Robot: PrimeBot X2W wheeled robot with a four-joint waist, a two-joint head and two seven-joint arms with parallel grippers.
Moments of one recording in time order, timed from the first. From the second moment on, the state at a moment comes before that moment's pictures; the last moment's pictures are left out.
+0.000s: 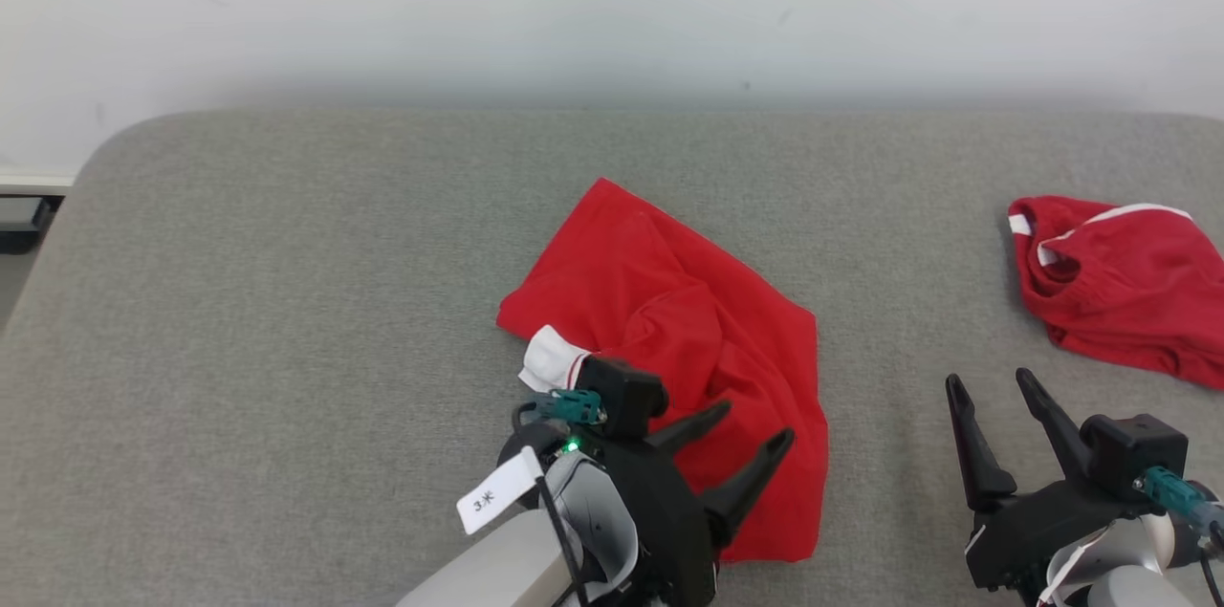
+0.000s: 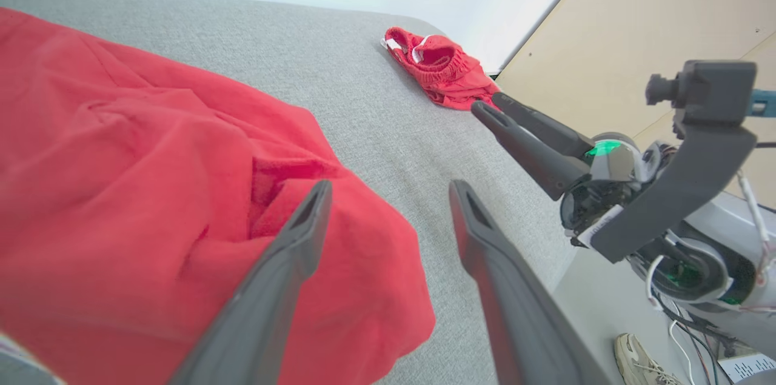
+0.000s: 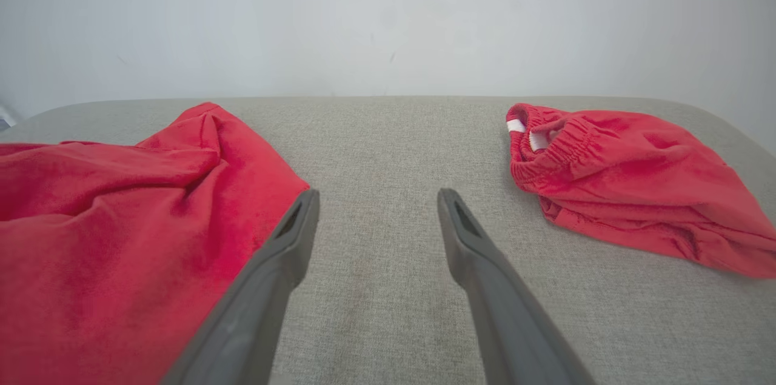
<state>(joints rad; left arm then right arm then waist) -0.58 0.05 -1.01 0.39 -0.82 -0.02 0.10 -0.10 -0.31 0.22 0.23 0.49 -0.08 -0.15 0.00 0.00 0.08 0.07</state>
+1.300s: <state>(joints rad) -0.23 0.18 -0.59 0.33 -0.42 0.12 -0.20 -0.03 -0.28 0.23 0.26 0.50 -0.08 -0.18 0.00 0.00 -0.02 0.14</state>
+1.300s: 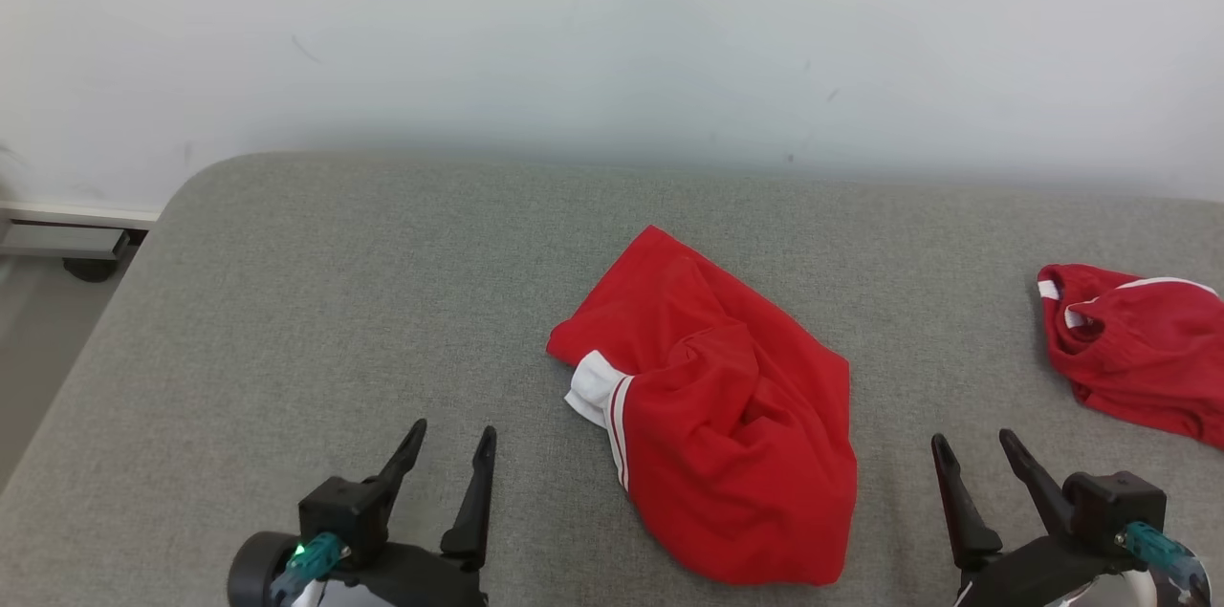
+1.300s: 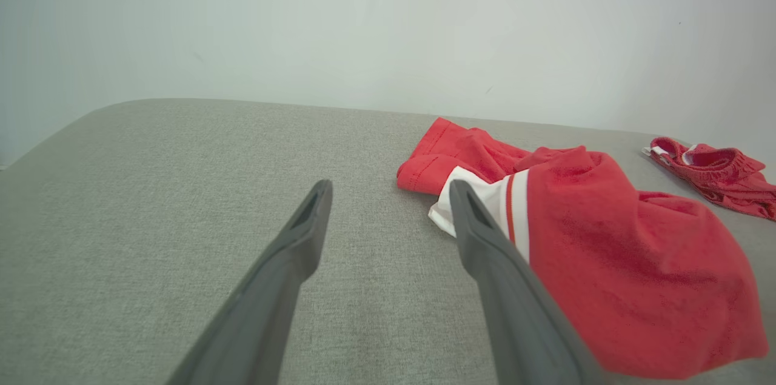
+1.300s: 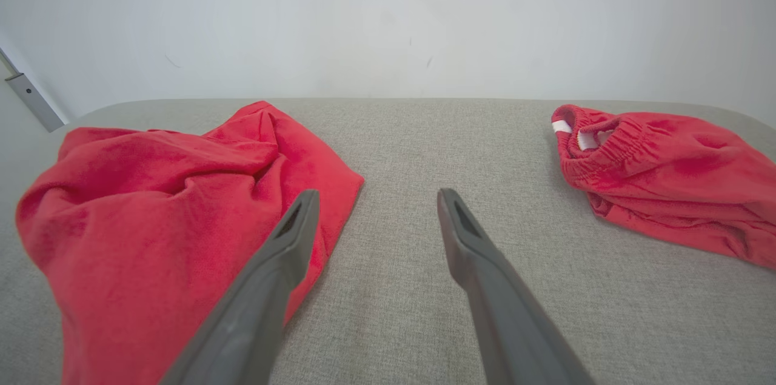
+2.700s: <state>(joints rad) -0.13 0.07 -0.43 0.21 -0.20 0.12 -0.15 -0.46 -0.15 0.30 0.66 0.72 0.06 0.21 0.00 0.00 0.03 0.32</state>
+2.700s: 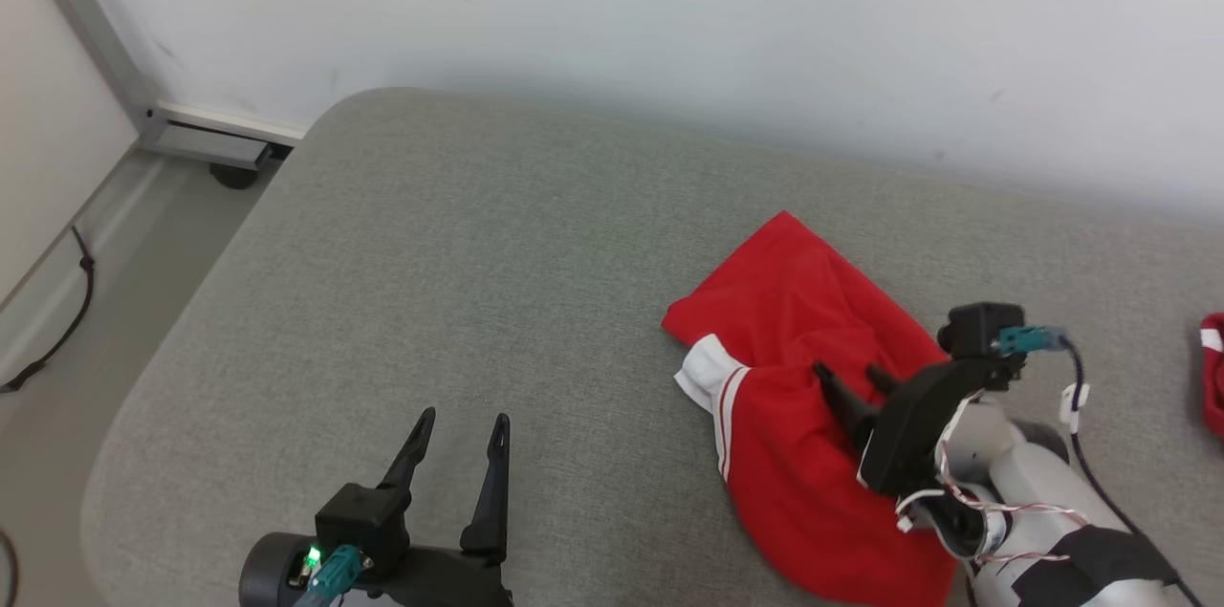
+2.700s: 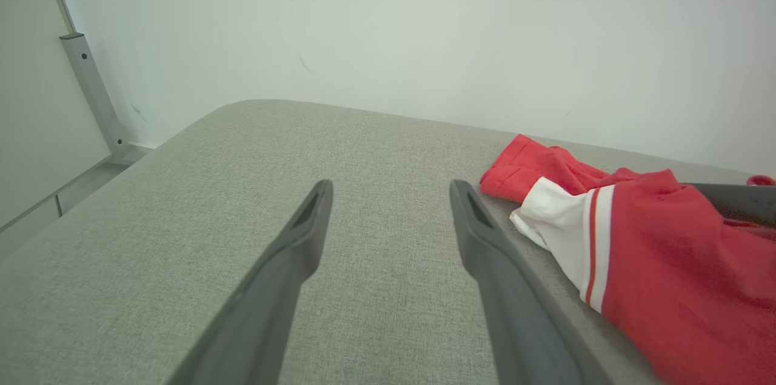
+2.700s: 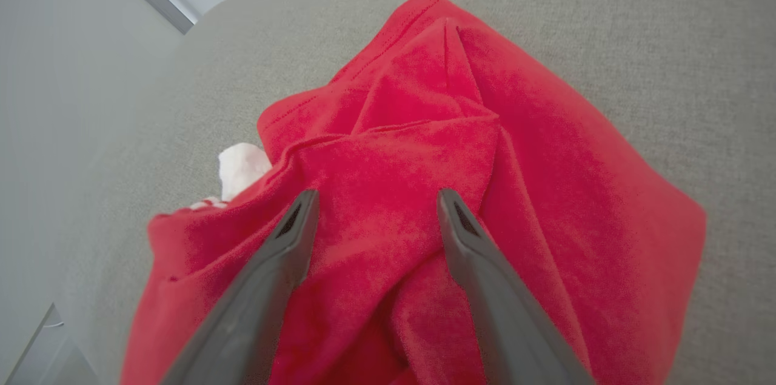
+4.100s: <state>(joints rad) -0.08 0.06 -0.40 0.19 -0.21 0.12 -0.12 -0.54 -0.21 0.28 0.59 0.75 0.12 0.05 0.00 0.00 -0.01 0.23</state>
